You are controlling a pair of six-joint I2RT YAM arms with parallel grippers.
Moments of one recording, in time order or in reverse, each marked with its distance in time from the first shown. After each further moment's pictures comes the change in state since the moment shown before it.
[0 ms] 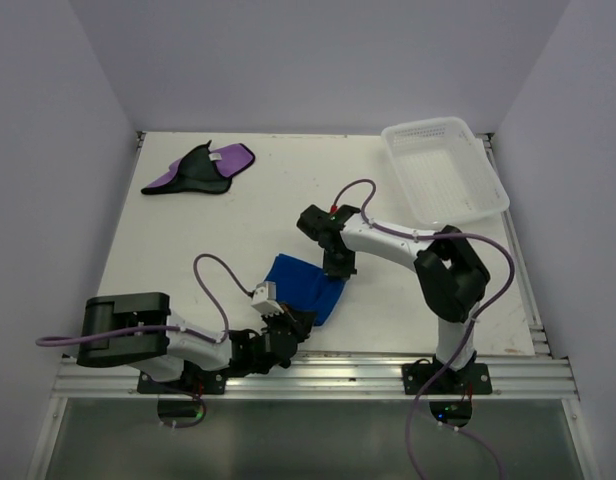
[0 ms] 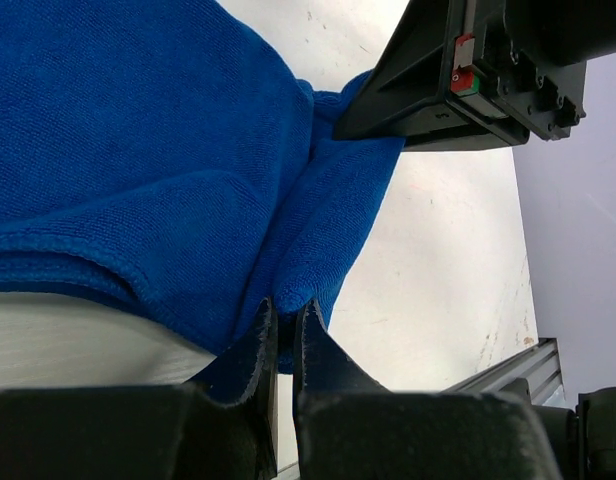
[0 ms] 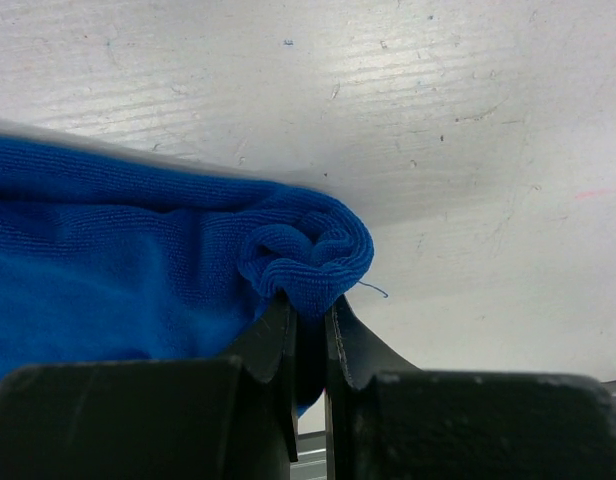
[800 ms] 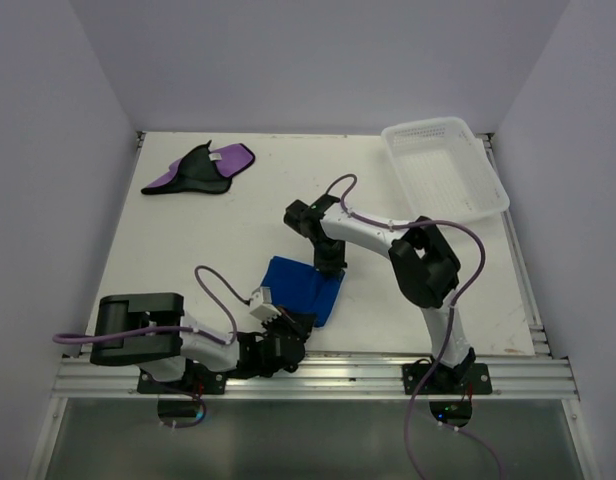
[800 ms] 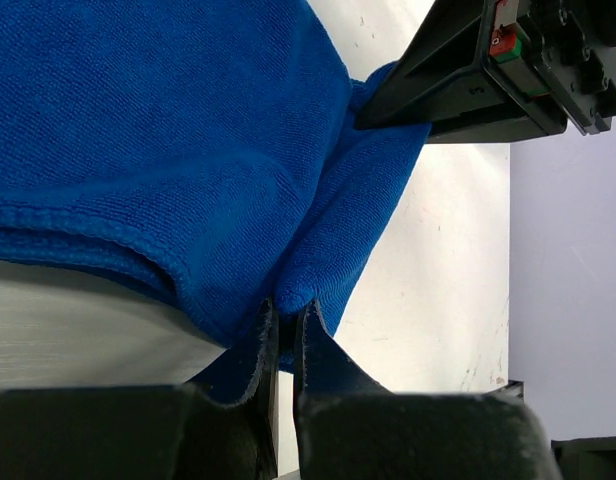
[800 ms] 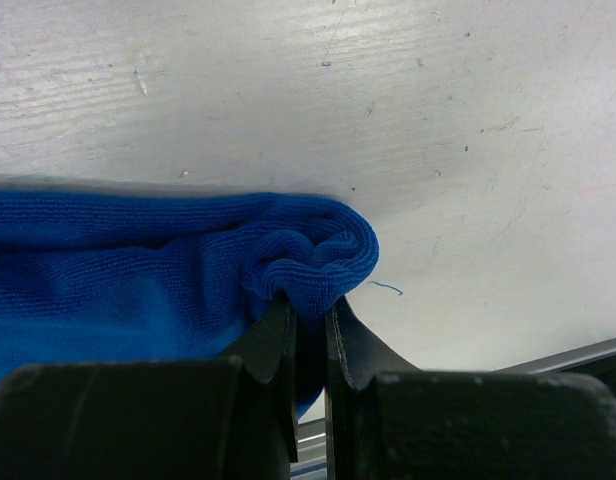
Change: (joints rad) left arm -0.024 0.072 0.034 -0.121 -0.042 -0.294; right arm 0.007 0.197 0.246 -0.194 -0.005 0.009
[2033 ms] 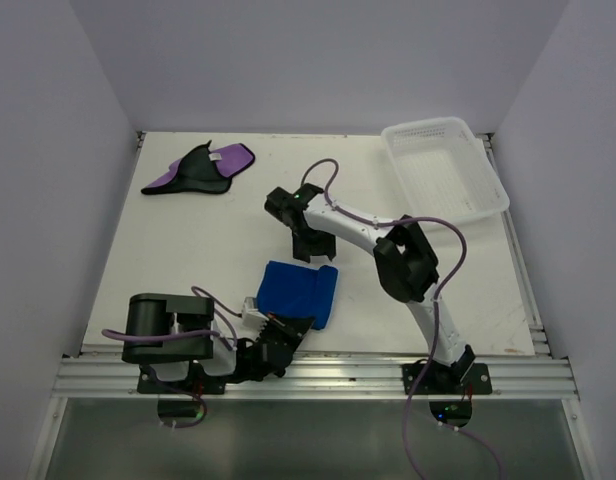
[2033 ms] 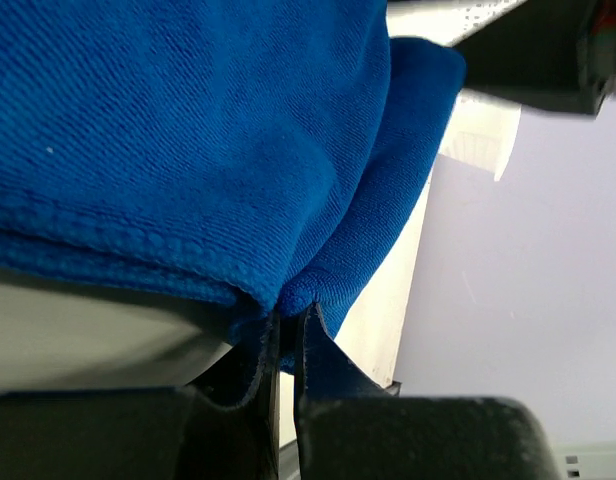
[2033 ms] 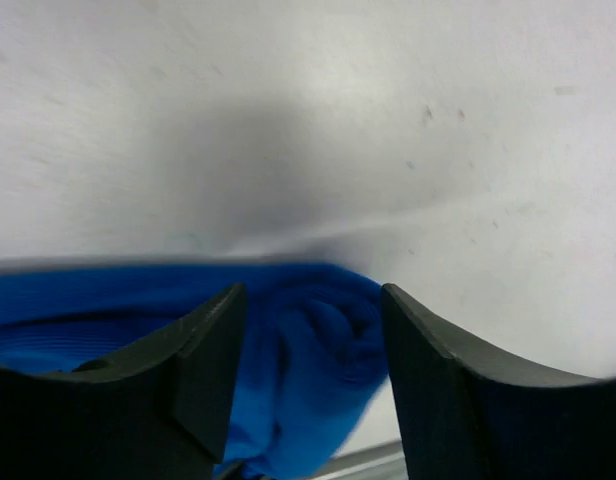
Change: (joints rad) left arm -0.004 0.169 -0.134 0.364 0.035 -0.280; right arm 0.042 0.185 0.305 -0.124 0.096 -0.052
